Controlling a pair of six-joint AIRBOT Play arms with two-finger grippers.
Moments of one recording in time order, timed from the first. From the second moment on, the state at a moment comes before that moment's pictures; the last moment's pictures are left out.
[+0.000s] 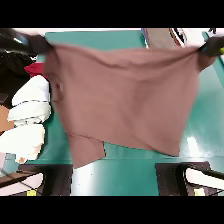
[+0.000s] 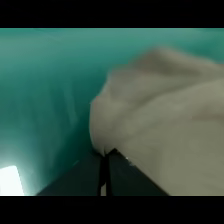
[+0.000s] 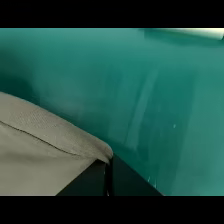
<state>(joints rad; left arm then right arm) -0.05 -1.28 1.63 1.17 -1.11 -1.41 -0.16 -1.31 1.73 -1.24 1.36 1.34</state>
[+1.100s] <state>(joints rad) 0.17 -1.00 0.64 1.08 -1.16 -1.42 -0.13 -1.12 1.25 -1.03 1.32 1.32</state>
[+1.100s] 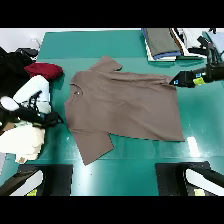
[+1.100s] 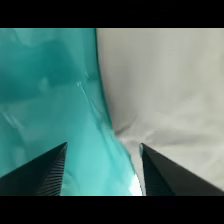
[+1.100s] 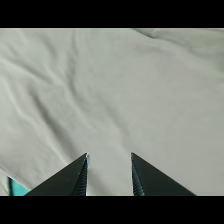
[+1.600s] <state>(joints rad) 0.00 -0.97 0.45 0.87 -0.93 -1.37 -0.14 -0.97 1.14 -1.01 1.27 1.32</state>
